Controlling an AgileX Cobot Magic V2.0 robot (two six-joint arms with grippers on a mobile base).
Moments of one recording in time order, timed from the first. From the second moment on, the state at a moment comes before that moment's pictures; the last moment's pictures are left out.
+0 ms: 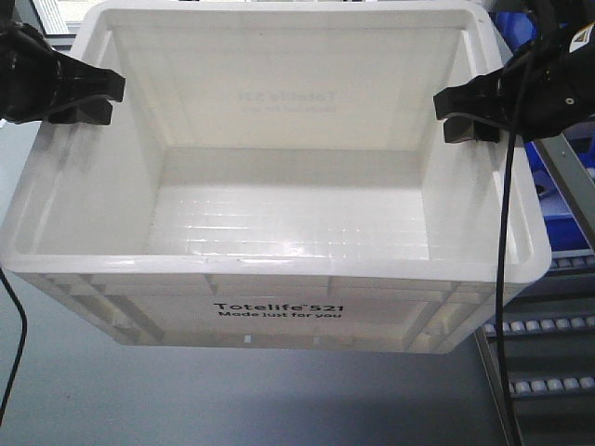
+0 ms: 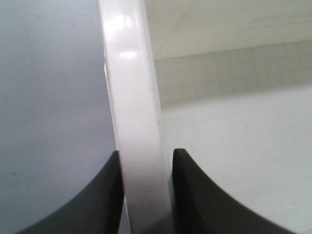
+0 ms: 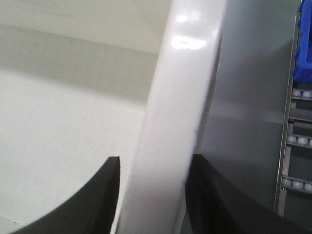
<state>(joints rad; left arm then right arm) -0.20 1.43 -1.38 -0.19 0.99 0.02 0.20 1.41 -1.33 0.17 0.96 -0.03</state>
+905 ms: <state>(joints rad) -0.20 1.43 -1.38 -0.19 0.99 0.02 0.20 1.41 -1.33 0.17 0.96 -0.03</state>
